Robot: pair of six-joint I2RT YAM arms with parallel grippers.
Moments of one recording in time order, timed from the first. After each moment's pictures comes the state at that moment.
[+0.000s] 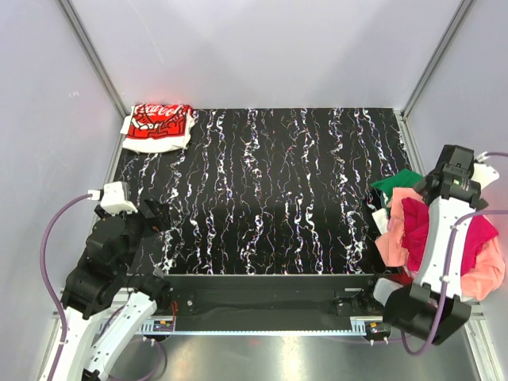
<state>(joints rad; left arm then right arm) -0.40 0.34 0.85 -0.81 -0.38 -0.34 -0.40 1.10 1.21 -1.03 0.45 0.55</state>
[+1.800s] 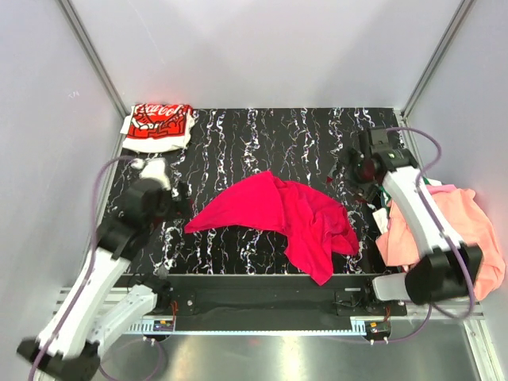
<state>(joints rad) -0.40 0.64 0.89 -0.81 -0.26 -0.34 0.16 1.44 1.27 -0.98 -0.04 0.73</state>
